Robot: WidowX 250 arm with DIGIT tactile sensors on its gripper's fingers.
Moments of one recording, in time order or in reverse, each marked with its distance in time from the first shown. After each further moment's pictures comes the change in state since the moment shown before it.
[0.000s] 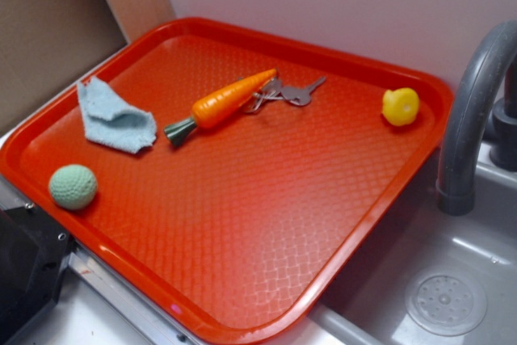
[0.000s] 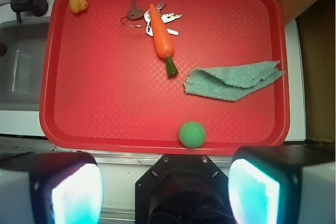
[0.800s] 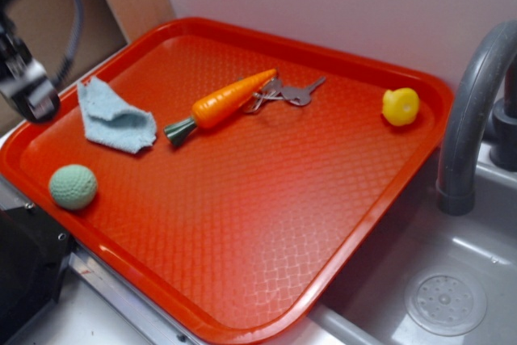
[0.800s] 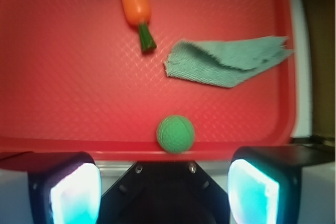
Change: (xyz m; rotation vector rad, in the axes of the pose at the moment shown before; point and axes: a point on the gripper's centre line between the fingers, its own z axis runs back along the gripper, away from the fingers) arm -0.007 0.019 -0.105 0.131 0.094 0.001
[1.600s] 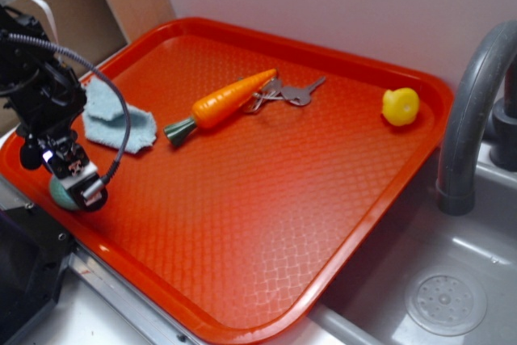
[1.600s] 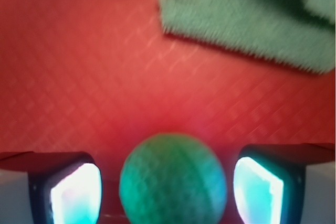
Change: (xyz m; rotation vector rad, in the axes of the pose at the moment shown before) arm -0.004 0.007 -0.101 -0.127 0.049 -0.057
